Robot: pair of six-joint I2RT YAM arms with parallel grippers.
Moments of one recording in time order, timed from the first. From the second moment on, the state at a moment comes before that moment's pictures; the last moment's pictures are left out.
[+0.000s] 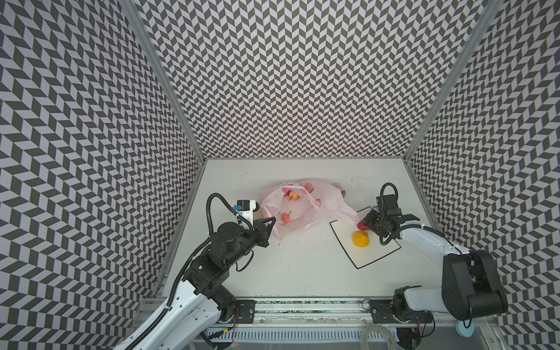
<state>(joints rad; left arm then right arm) -0.65 0.58 0.61 -0.28 0.04 -0.61 0.14 1.38 0.71 -0.38 0.00 0.81</state>
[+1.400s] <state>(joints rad) -0.65 0.59 0.64 -0.42 -0.05 -0.68 0.91 1.79 1.19 -0.07 -0.01 0.63</state>
